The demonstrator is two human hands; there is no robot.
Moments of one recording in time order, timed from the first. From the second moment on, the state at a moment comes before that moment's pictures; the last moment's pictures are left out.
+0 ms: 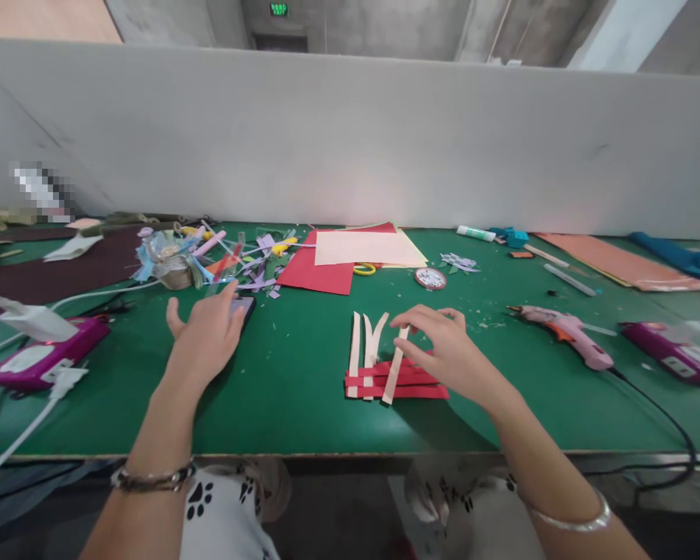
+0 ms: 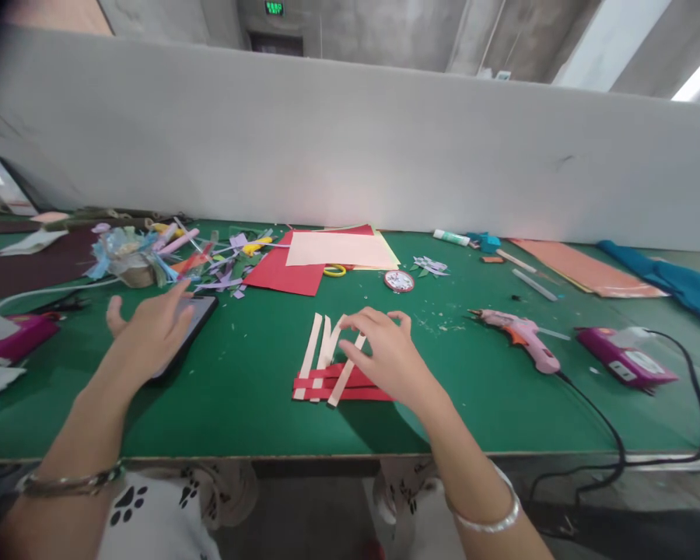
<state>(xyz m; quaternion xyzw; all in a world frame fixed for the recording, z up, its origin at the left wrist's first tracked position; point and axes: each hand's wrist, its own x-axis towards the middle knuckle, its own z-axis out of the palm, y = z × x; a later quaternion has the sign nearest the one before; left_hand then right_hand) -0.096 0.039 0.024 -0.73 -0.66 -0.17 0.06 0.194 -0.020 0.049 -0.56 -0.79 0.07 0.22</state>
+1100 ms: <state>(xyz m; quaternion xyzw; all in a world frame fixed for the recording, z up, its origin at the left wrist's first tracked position) 0.030 -0.015 -0.015 -0.92 -0.37 -0.11 -0.06 0.195 -0.049 -0.011 -0.60 -0.80 0.07 0.05</state>
